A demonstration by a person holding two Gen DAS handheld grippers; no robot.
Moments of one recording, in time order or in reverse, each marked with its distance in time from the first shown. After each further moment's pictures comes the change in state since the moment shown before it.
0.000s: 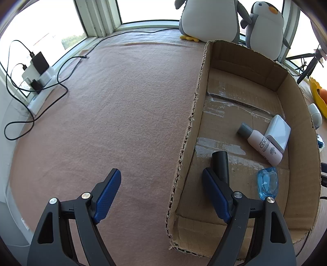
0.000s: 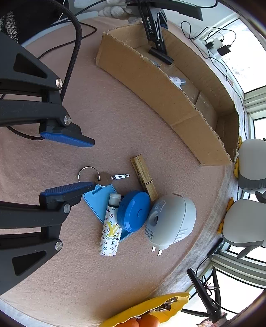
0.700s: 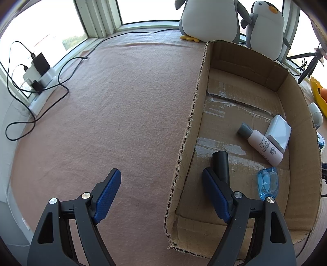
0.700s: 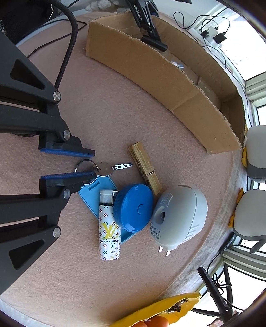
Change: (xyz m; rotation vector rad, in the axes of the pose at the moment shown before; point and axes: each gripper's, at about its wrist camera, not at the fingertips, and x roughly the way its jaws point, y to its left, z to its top) left arm -0.001 -0.001 -0.001 0.003 -0.005 0.010; right arm 0.014 -0.006 0.011 0.024 0.058 -0.028
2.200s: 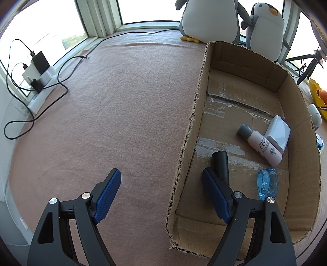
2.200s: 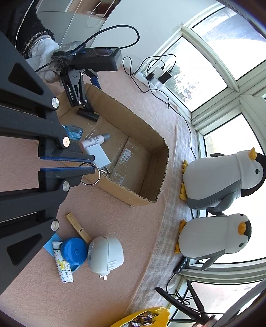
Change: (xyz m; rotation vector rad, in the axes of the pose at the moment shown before) left arm 0.001 0.002 0.000 -0.009 -0.002 -0.013; right arm -0.089 0.036 0.058 0.111 -0.312 0.287
